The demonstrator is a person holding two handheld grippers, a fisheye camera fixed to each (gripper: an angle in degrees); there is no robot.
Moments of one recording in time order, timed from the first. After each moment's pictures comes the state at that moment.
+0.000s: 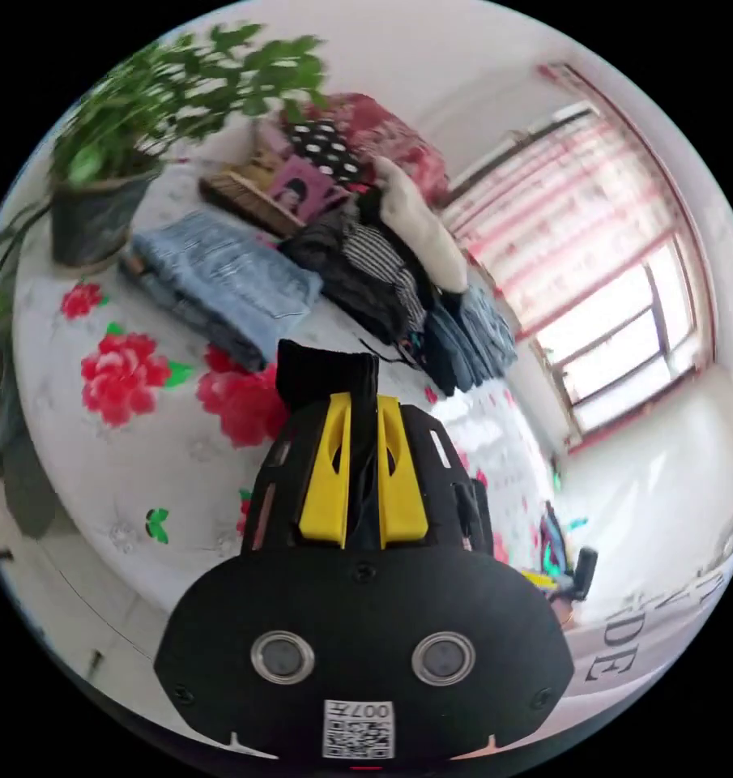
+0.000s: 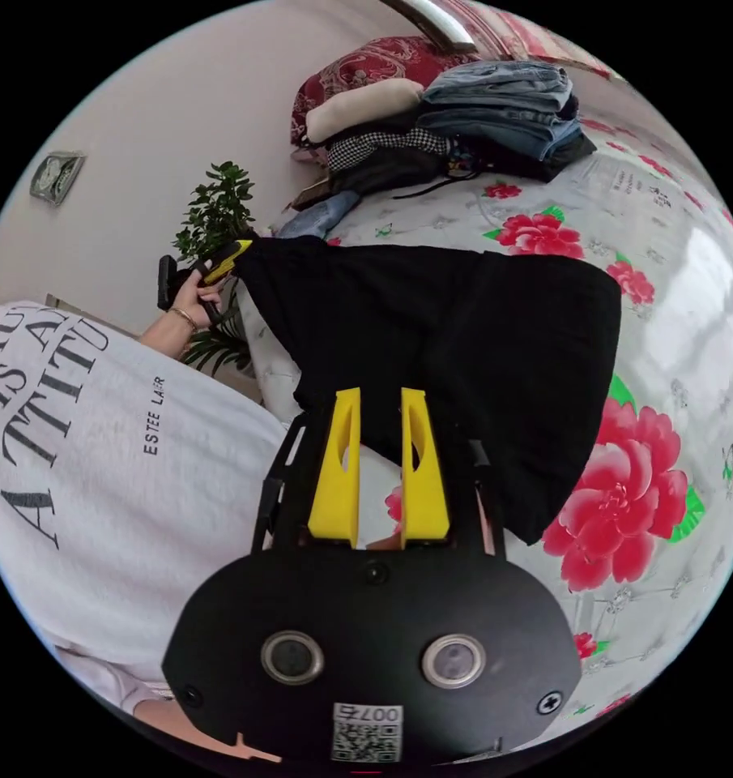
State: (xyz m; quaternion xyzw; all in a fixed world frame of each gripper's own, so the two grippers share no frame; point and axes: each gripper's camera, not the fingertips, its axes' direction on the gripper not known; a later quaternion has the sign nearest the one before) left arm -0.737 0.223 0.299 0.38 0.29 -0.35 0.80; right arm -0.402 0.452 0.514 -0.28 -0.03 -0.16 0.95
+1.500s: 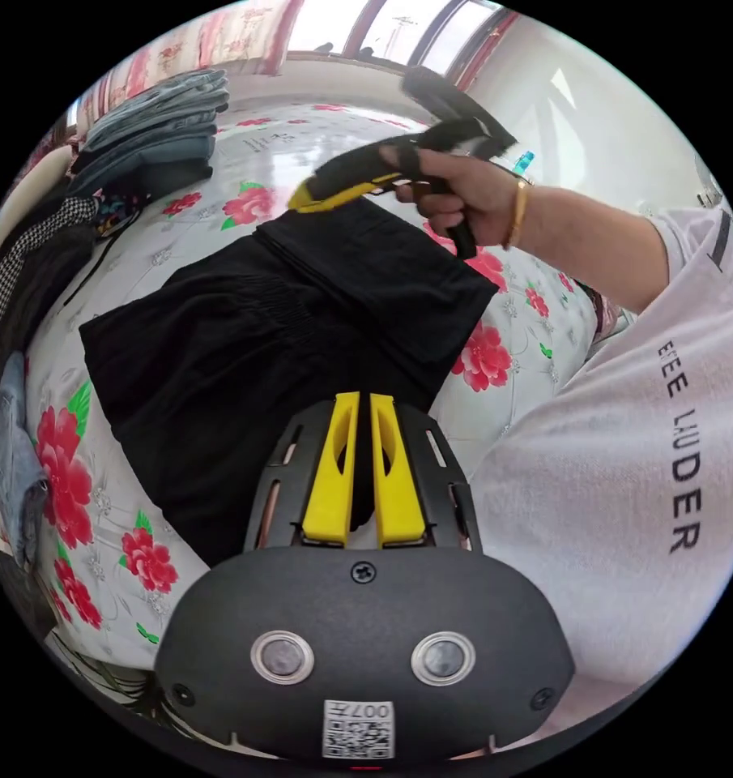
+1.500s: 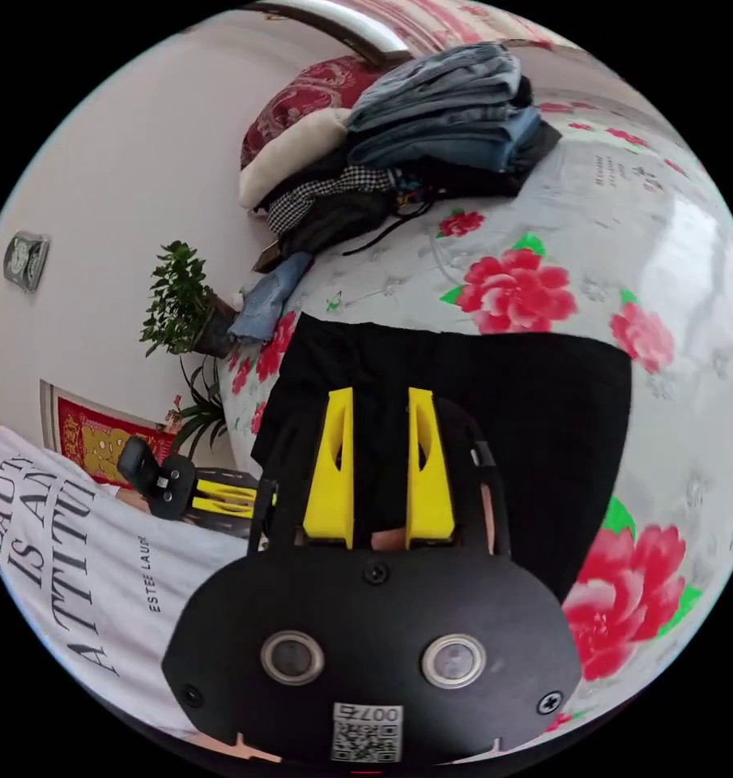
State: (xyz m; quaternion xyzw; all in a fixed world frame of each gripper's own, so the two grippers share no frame) left arm -0.348 0.003 0.363 0.22 0.29 0.08 0.93; right arm -0.233 0.288 0.533 -0.23 -0.03 -0.06 0.97
